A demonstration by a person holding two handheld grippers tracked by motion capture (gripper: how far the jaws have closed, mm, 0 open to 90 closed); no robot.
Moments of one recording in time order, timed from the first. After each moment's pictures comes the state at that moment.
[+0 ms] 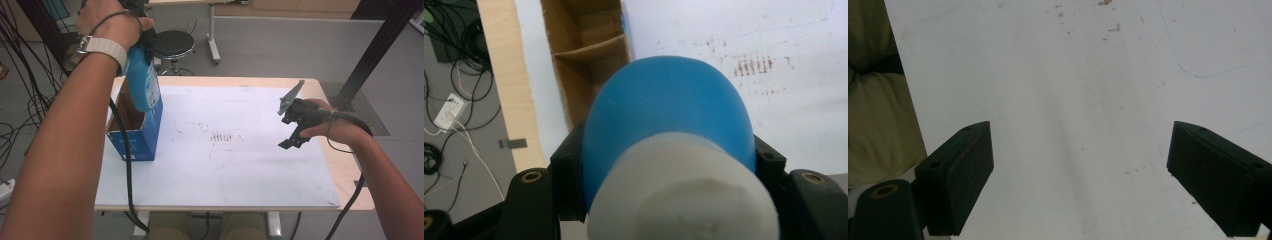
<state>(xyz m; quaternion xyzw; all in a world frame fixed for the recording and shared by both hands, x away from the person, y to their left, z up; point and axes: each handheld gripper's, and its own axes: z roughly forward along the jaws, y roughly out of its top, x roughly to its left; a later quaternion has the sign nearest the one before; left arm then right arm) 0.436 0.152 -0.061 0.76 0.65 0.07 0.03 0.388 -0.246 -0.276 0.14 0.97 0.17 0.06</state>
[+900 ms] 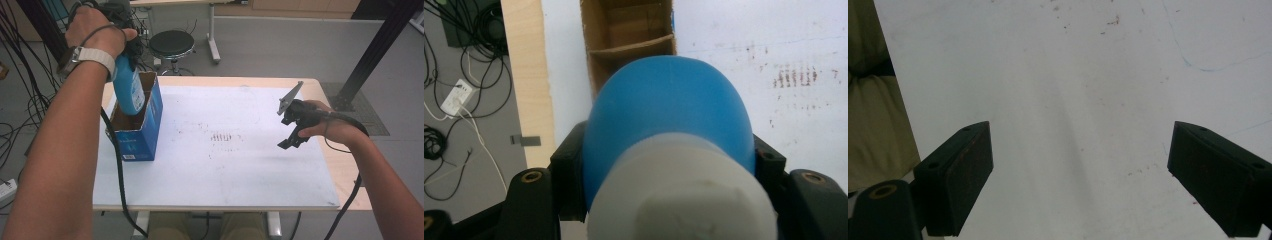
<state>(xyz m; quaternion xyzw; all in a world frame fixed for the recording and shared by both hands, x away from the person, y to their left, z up) 0.454 0.193 -0.097 0.73 0.67 0.08 0.02 0.396 -0.249 -0.289 0.15 0.97 0.17 0.05</state>
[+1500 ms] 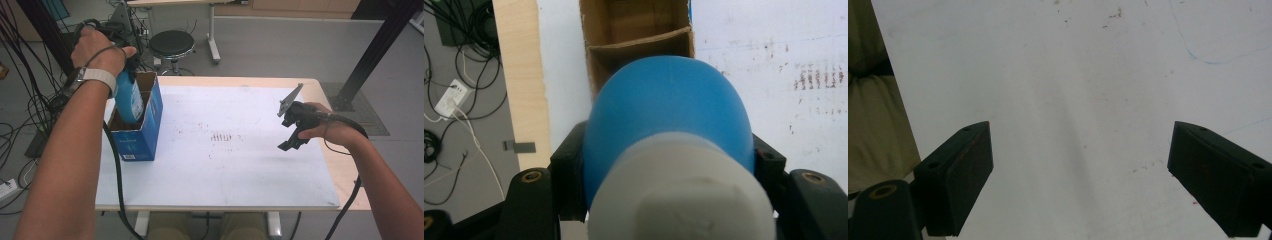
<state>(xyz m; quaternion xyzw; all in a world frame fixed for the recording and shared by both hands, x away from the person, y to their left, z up) 0.457 0.203 -0.138 0.74 0.67 0.07 0.02 0.395 -0.251 -0.294 0.16 0.97 0.17 0.04</state>
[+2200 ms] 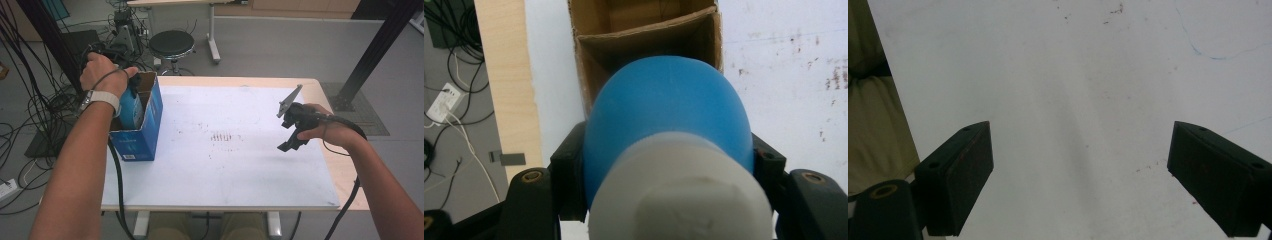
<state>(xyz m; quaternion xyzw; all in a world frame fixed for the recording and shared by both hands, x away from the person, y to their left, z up) 0.458 0.213 -0.190 0.74 0.67 0.08 0.02 0.396 -0.250 -0.300 0.16 0.97 0.17 0.04</state>
